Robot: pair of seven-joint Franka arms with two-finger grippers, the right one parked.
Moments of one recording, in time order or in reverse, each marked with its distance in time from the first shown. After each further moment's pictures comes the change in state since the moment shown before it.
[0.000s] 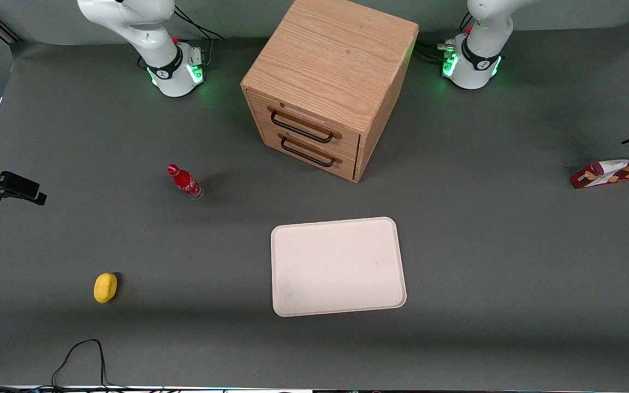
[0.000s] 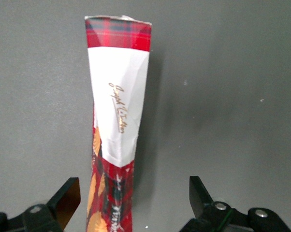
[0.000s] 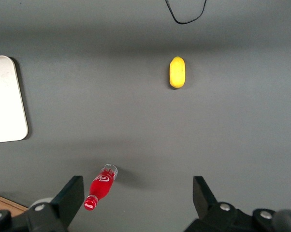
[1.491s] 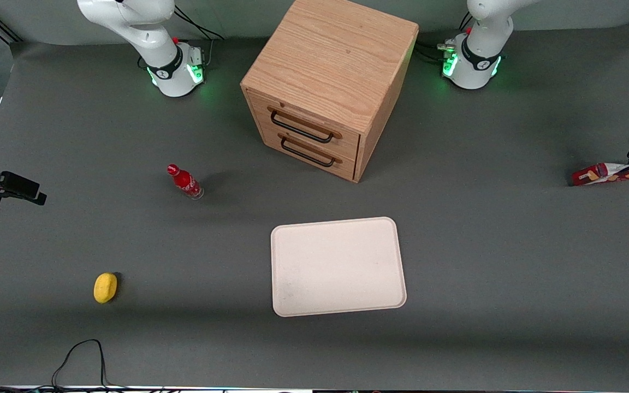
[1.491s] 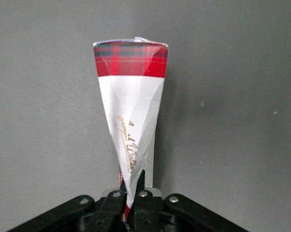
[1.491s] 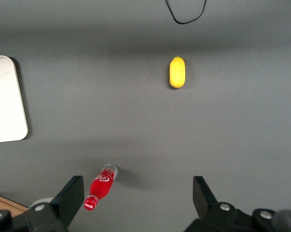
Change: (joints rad) arm -0.033 -0.044 -0.039 0.030 -0.028 -0.054 0.038
